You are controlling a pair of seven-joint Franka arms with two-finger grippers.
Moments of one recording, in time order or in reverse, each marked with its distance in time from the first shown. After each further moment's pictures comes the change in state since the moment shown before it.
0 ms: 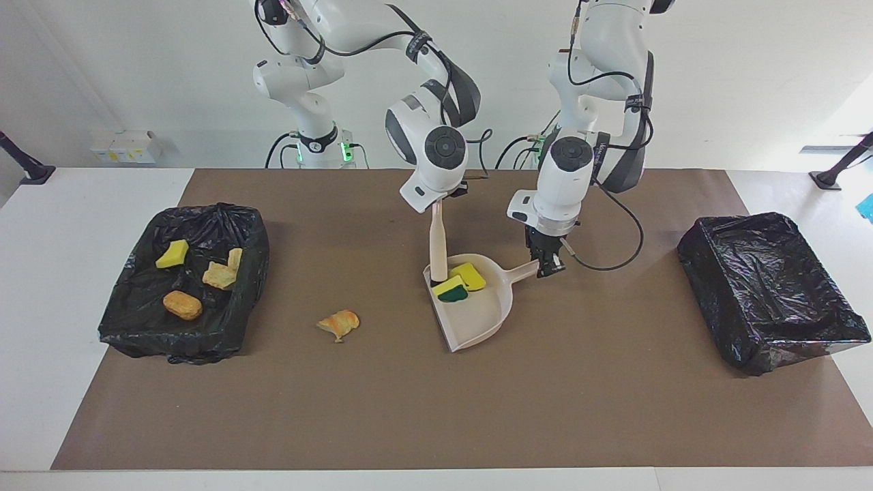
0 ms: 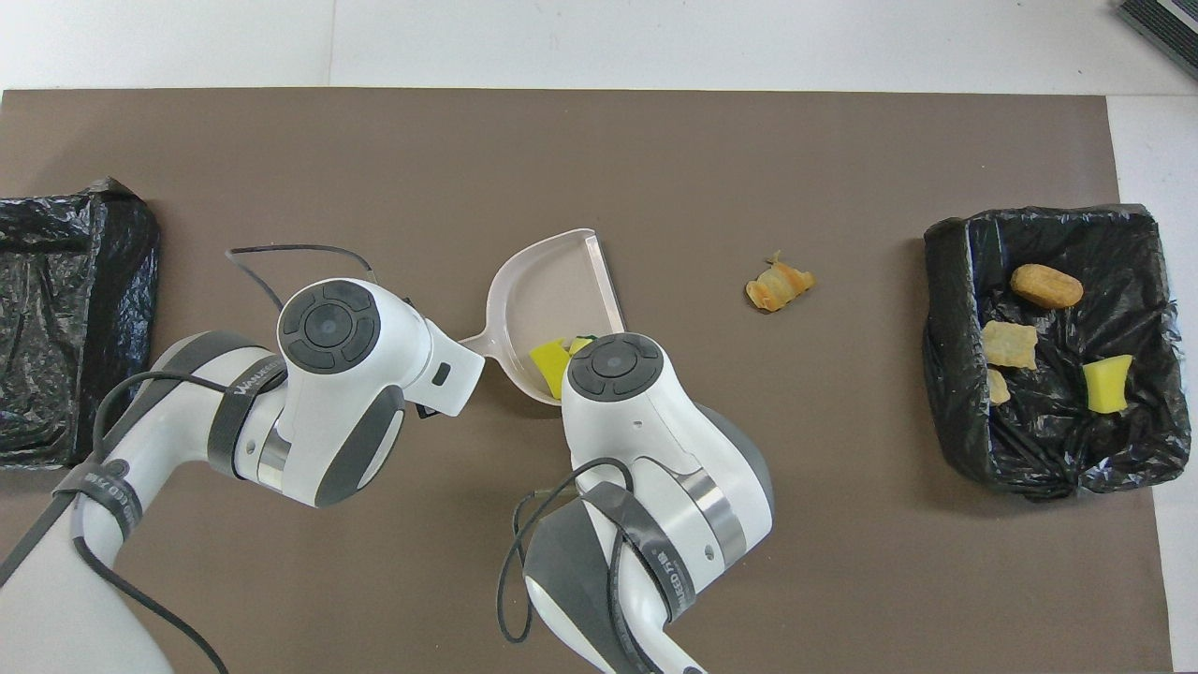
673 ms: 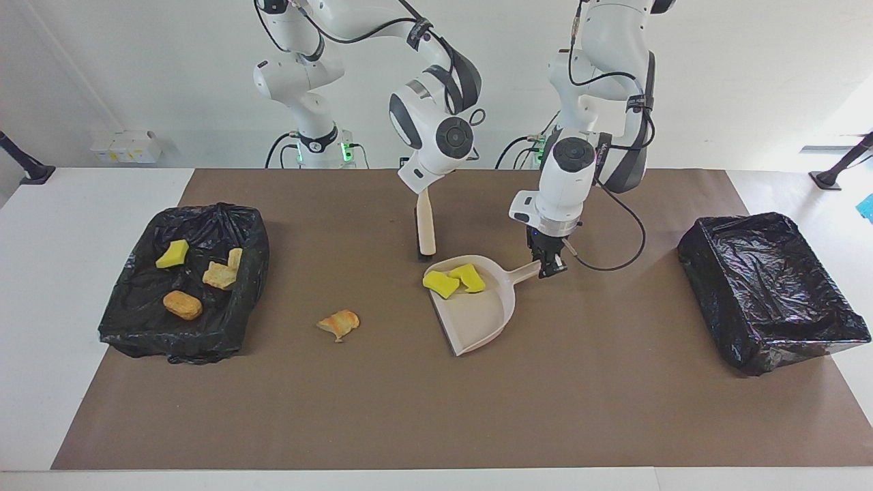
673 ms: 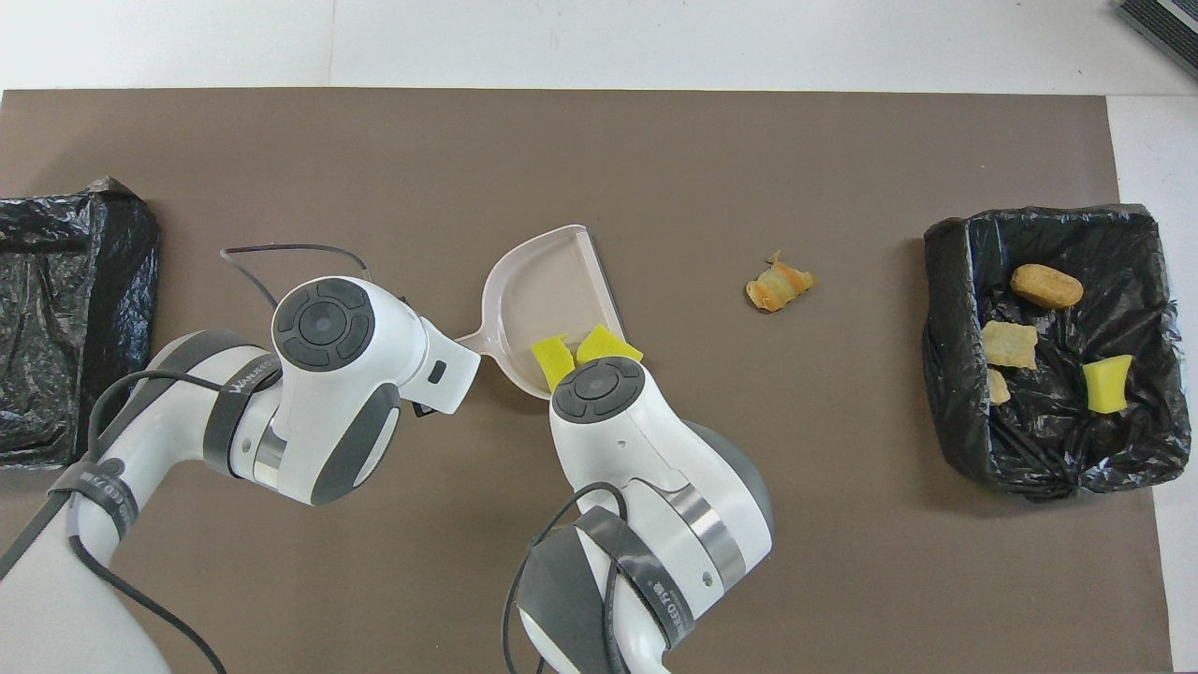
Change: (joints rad) left arm 0.006 0.000 0.001 -0.001 0.000 0.000 0.000; right arm 0.017 -0.032 0.001 -0.007 -0.029 -0.153 0.000
